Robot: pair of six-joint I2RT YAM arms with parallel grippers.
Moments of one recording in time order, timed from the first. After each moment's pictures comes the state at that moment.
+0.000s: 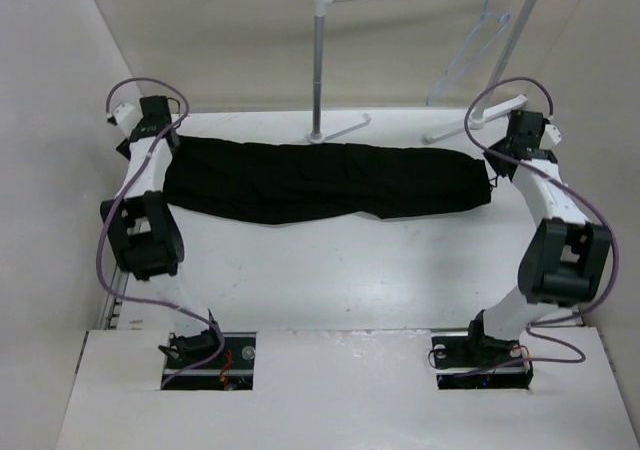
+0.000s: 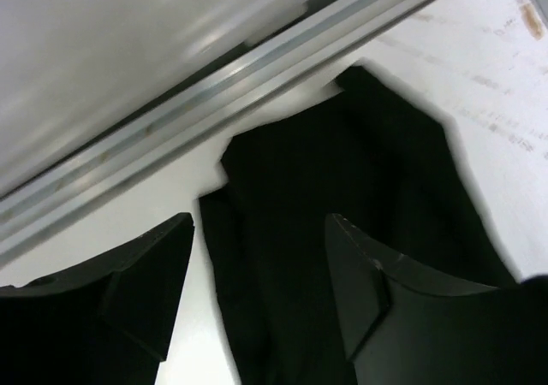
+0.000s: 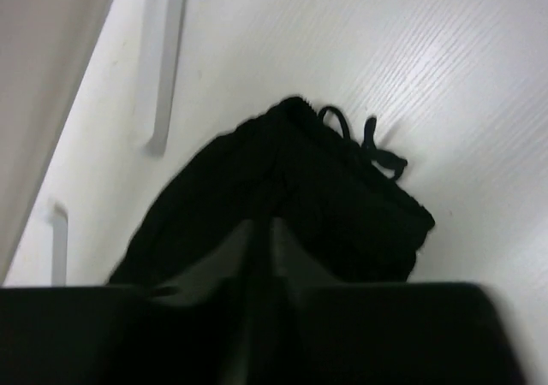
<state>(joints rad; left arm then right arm) 0.19 1.90 1.61 -0.56 -0.57 -0.63 -0.17 1.66 1.32 -0.41 0.21 0.80</state>
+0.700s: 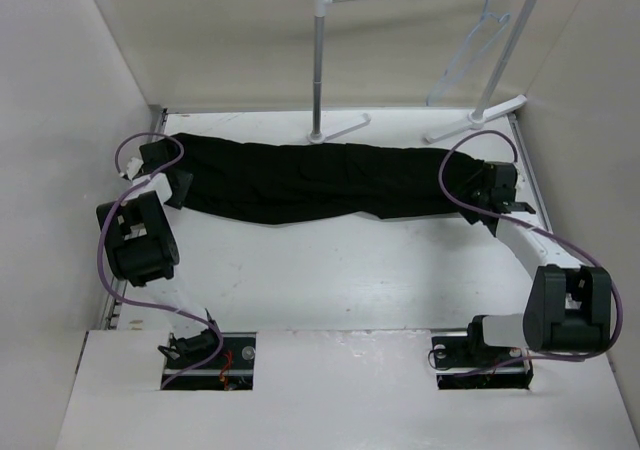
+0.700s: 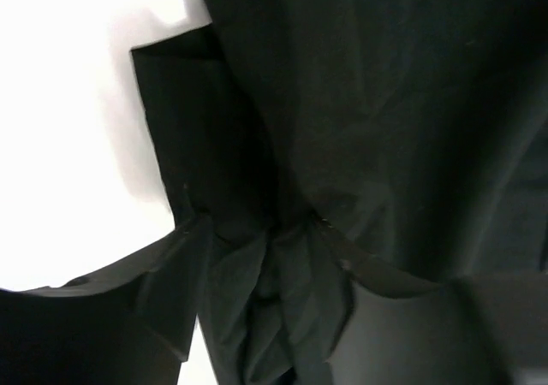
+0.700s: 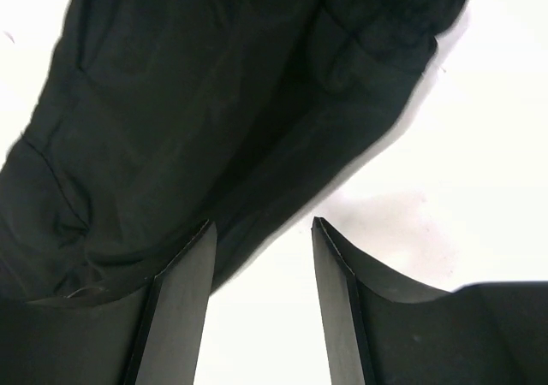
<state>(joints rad) 0.29 1.82 1.14 -0.26 -0.11 -0.93 -0.04 1.33 0.78 -0.22 0.04 0.87</state>
